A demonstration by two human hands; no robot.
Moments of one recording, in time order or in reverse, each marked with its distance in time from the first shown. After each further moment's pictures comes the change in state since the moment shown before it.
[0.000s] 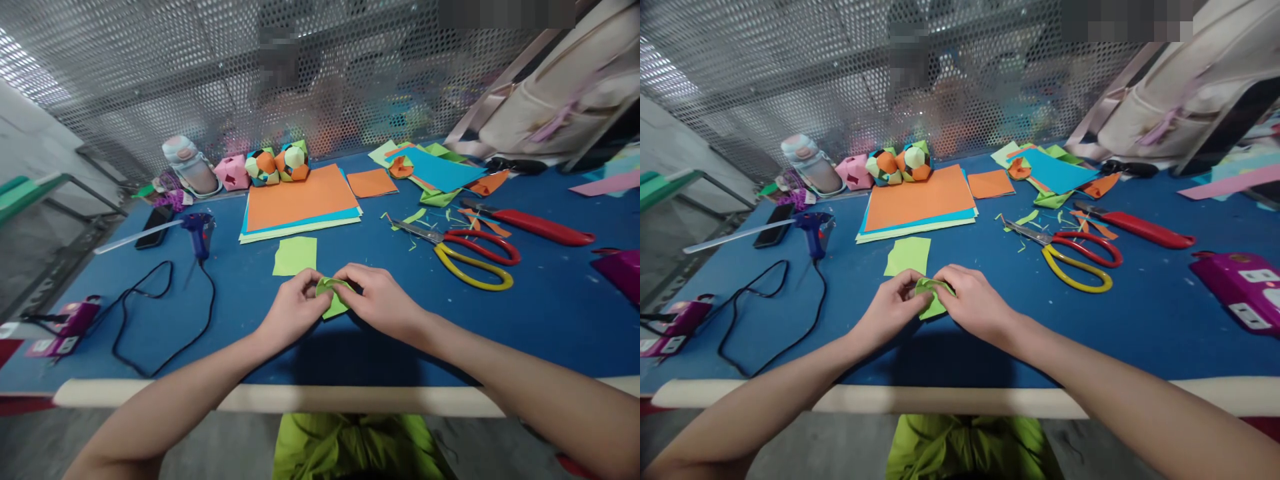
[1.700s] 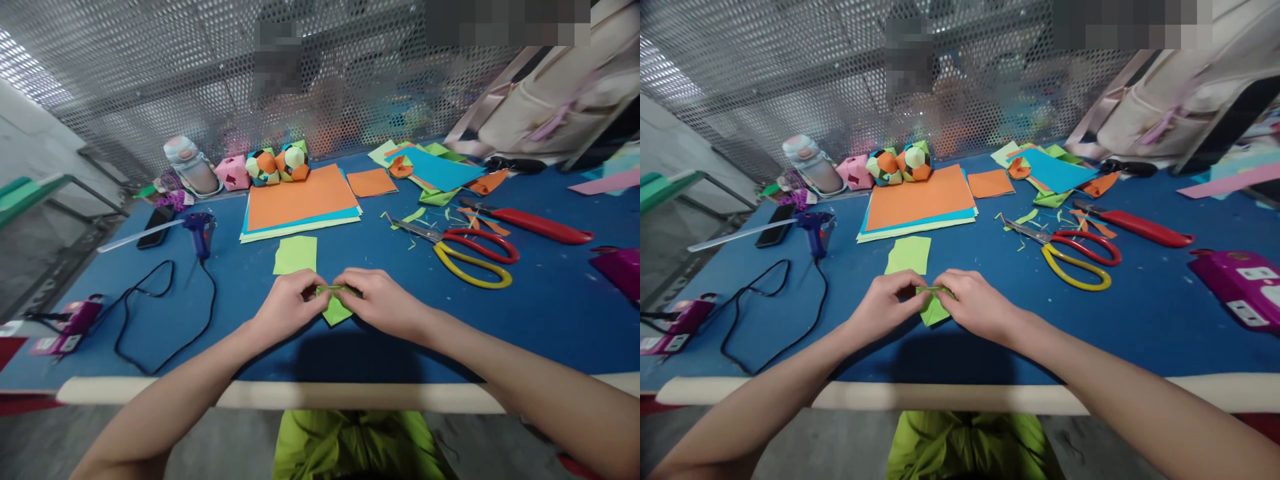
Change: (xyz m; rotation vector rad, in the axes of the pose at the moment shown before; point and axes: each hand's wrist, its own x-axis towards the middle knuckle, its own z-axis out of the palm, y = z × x) left_hand 0.001 0.004 -0.014 0.402 -0.014 0.303; right_hand -0.002 0.005 -0.003 -0.074 -0.128 -0.064
